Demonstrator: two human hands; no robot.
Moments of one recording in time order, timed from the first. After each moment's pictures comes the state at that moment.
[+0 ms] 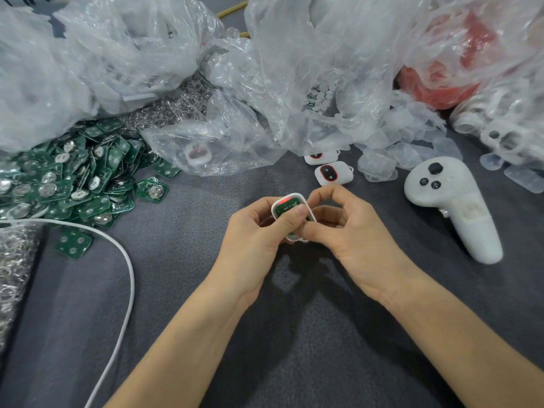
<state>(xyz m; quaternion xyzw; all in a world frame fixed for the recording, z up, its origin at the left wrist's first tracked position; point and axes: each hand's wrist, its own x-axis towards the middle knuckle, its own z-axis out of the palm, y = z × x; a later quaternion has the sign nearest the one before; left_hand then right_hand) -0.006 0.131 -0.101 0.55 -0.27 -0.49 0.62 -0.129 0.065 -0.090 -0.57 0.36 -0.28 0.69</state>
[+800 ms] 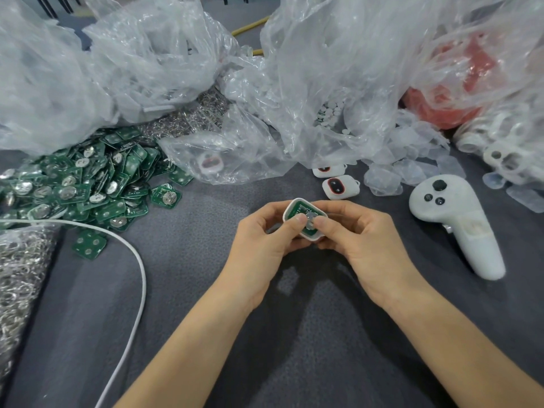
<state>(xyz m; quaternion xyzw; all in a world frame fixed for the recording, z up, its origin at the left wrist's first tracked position) -0.003 0.129 -0.098 0.53 -0.25 -0.49 0.65 -0.128 0.064 -0.086 -0.56 0.39 -0.31 0.66</state>
